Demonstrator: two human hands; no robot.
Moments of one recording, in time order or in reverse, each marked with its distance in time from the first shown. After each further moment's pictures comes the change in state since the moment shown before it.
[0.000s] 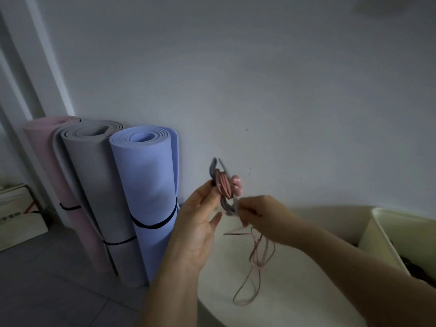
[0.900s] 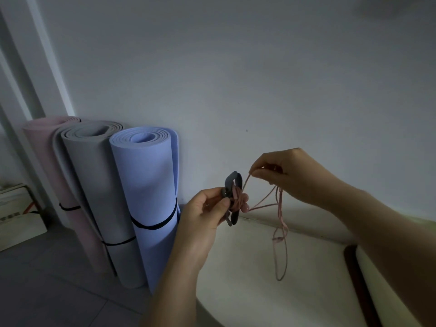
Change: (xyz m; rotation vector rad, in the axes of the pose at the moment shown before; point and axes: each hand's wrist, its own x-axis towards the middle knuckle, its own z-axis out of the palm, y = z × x) left_hand 0.000 -0.006 -0.002 0.353 0.049 0.065; right_hand 0.003 -0.014 -0.073 -0.182 0.239 -0.147
